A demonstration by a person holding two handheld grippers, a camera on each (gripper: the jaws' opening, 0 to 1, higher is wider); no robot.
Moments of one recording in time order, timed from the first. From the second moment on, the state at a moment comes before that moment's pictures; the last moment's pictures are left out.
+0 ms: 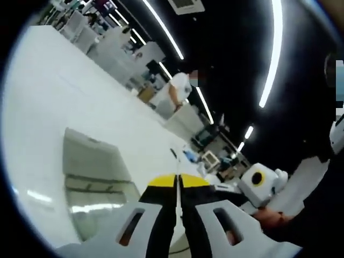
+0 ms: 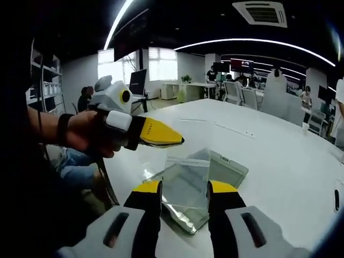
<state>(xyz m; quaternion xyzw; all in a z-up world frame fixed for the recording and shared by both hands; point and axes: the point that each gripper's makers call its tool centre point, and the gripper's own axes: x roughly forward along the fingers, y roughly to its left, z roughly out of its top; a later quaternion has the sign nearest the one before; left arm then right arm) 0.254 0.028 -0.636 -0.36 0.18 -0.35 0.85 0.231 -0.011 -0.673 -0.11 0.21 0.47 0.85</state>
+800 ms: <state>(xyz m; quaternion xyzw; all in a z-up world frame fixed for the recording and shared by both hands) 0.237 0.034 -0.634 -0.38 0.18 -0.37 0.83 0.234 0.001 -0.645 0.08 0.21 0.48 0.85</state>
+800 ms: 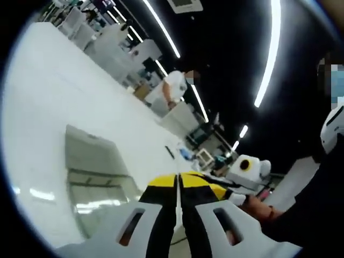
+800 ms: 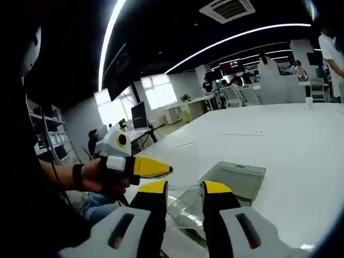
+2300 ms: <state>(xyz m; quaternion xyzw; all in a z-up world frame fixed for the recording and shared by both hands) 0.205 0.044 -0.584 -0.50 0.06 -0.43 0.75 0.196 0.008 -0.596 0.34 0.19 0.54 0.74</state>
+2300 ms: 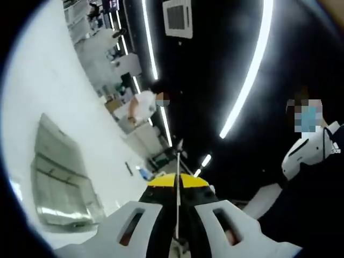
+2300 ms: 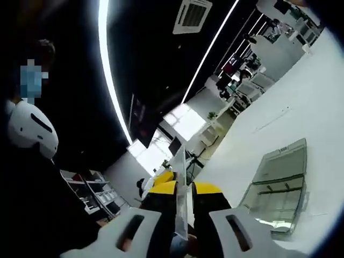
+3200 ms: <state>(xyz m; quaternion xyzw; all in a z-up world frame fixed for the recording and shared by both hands) 0.208 0.050 -0.598 -0.52 0.05 -0.39 0.76 0.197 0.008 -0.599 0.38 0.21 0.53 0.73</state>
